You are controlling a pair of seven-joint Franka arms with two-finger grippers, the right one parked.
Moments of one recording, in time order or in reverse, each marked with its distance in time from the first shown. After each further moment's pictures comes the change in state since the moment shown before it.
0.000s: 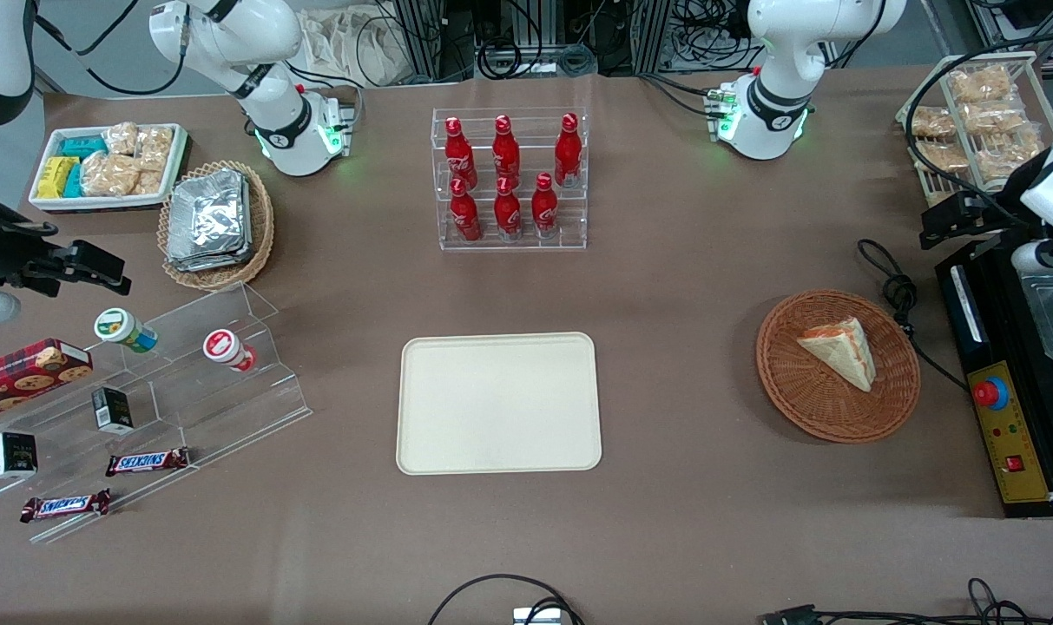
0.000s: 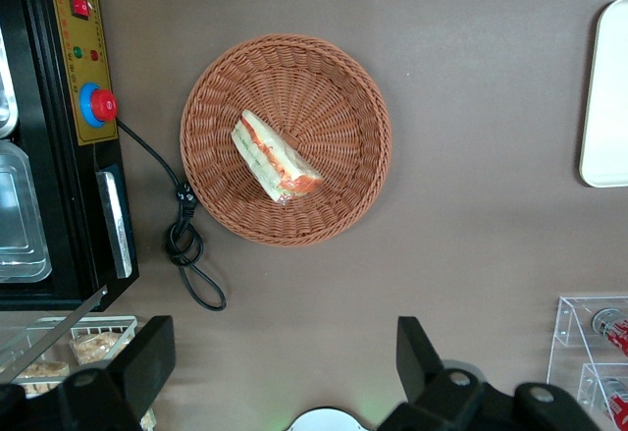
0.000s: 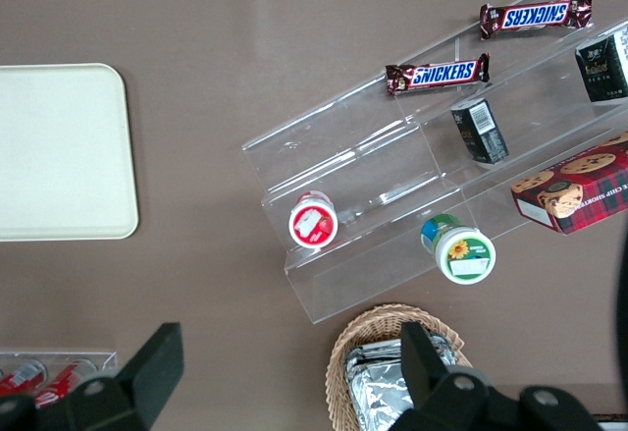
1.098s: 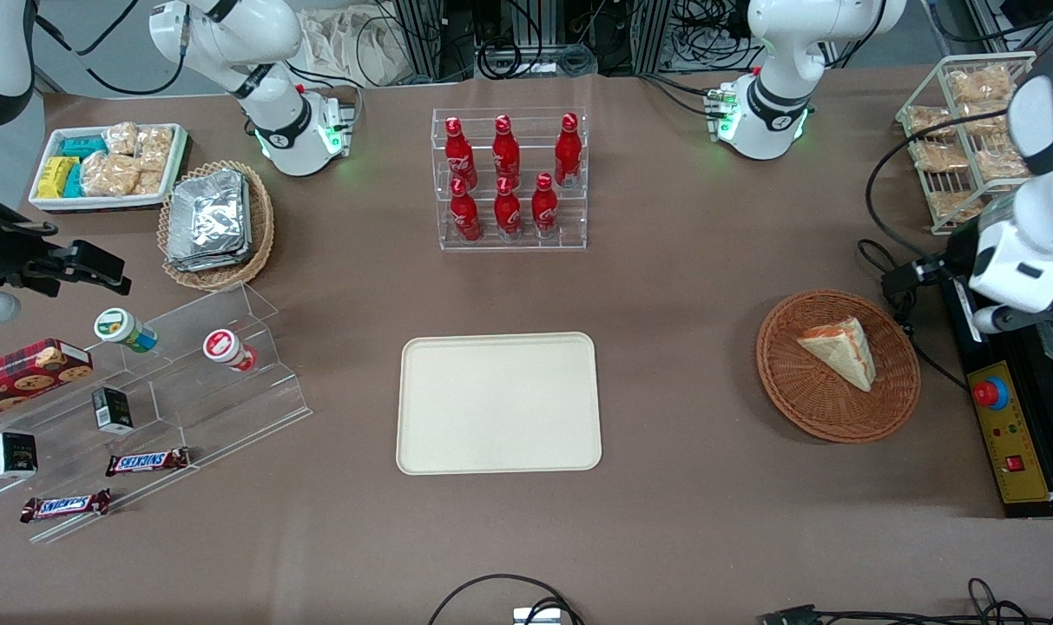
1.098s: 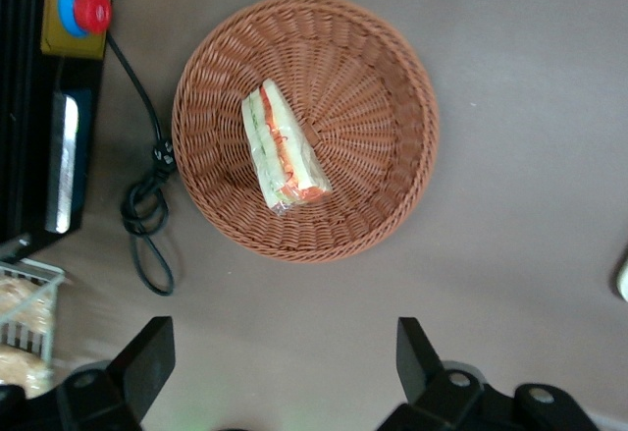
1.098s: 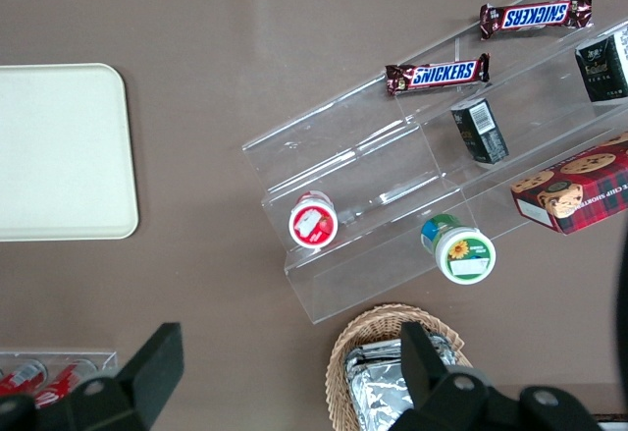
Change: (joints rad) arm 0.001 0.019 0.008 -0.281 0.000 0.250 -0.363
